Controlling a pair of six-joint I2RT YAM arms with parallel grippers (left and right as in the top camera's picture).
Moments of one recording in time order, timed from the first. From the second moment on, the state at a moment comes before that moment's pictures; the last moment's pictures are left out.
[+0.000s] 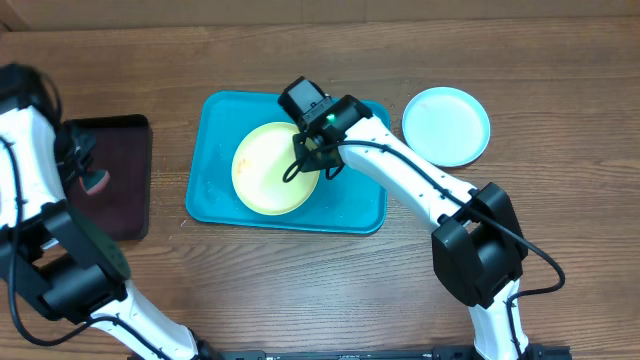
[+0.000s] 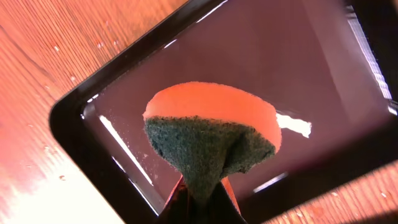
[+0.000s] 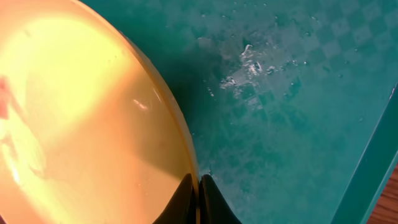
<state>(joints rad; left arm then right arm) 0.53 2.02 1.77 -1.16 -0.15 -0.53 0.71 2.13 1.85 -1.00 0.08 0.49</state>
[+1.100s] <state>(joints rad) 0.57 2.10 1.94 -1.23 0.28 -0.46 0.97 2.13 2.14 -1.23 1.10 0.06</state>
